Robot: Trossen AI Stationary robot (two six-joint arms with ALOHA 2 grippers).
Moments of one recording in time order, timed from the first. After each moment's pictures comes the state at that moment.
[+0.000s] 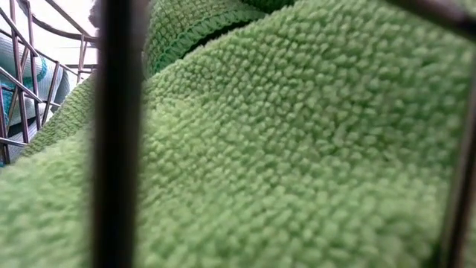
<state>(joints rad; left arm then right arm) -0.32 1.39 1.20 -0.91 -0.72 -0.05 -0.12 1.75 1.91 -1.39 0.29 -0.27</state>
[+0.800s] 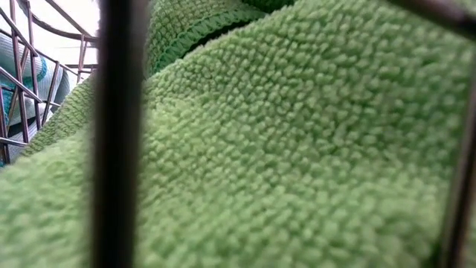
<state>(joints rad) -0.19 1.51 1.16 -0.81 -0.66 -0.01 -0.12 1.75 1.91 -1.37 0.29 -0.19</state>
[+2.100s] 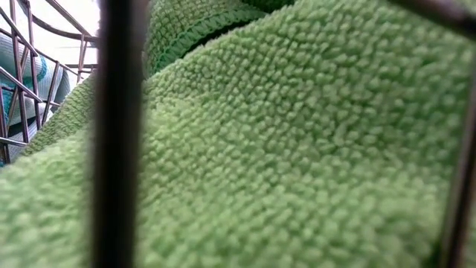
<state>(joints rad) -0.13 1.89 1.47 -0.99 -0.74 0.05 -0.12 1.75 1.90 -1.35 0.29 -0.19</state>
